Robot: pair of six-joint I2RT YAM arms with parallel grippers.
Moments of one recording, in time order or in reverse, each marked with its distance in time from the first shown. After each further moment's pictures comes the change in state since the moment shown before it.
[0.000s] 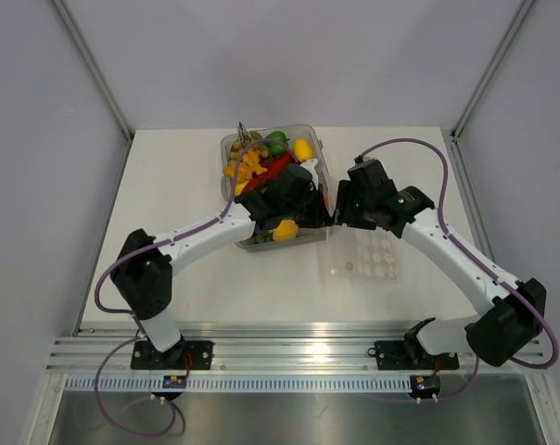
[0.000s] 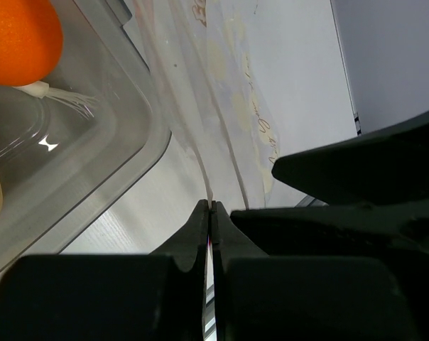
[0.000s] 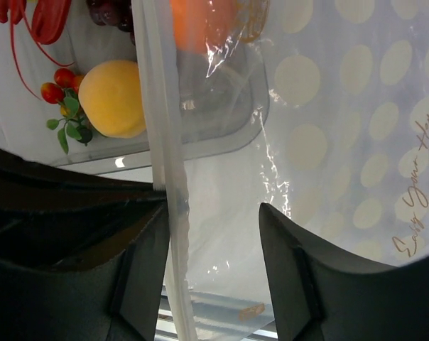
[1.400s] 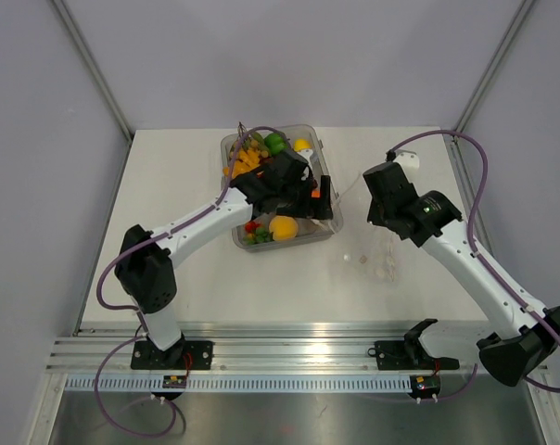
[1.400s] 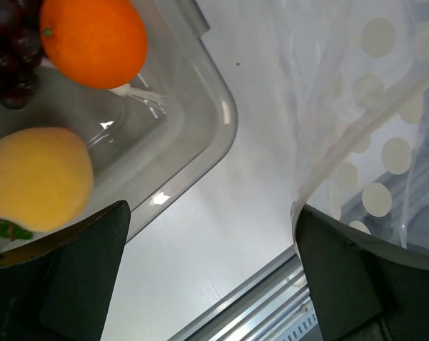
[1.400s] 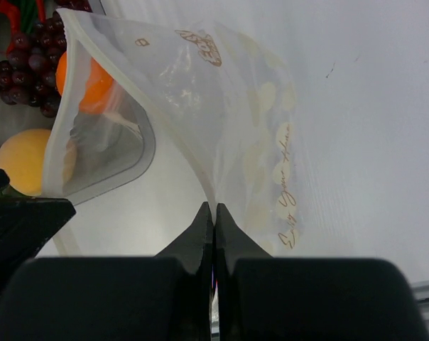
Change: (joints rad) left arm 0.068 0.040 0.154 -0.249 -0.036 0.137; right arm 0.016 -0.111 0.080 -0.189 0.382 0.008
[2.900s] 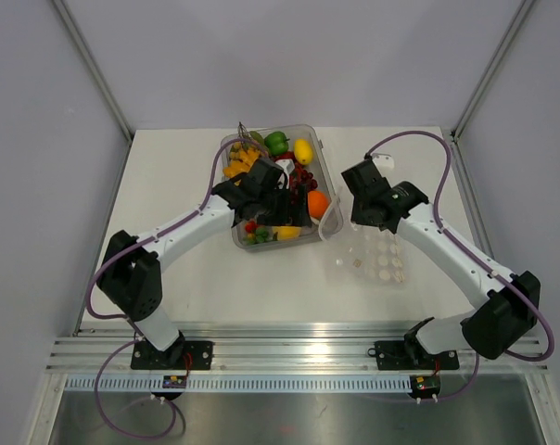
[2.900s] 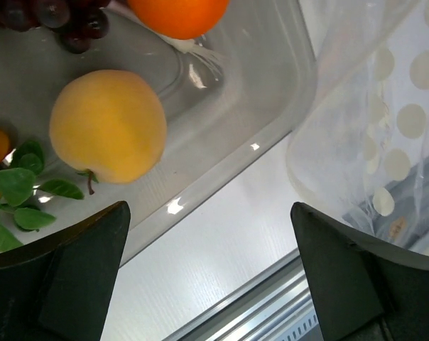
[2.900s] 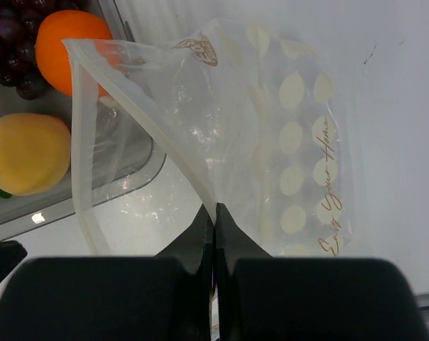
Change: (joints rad) left arm 0.097 -0.104 -0.216 0.034 0.042 0.019; right arm 0.006 0.159 -0.024 0.081 -0.052 -0.008
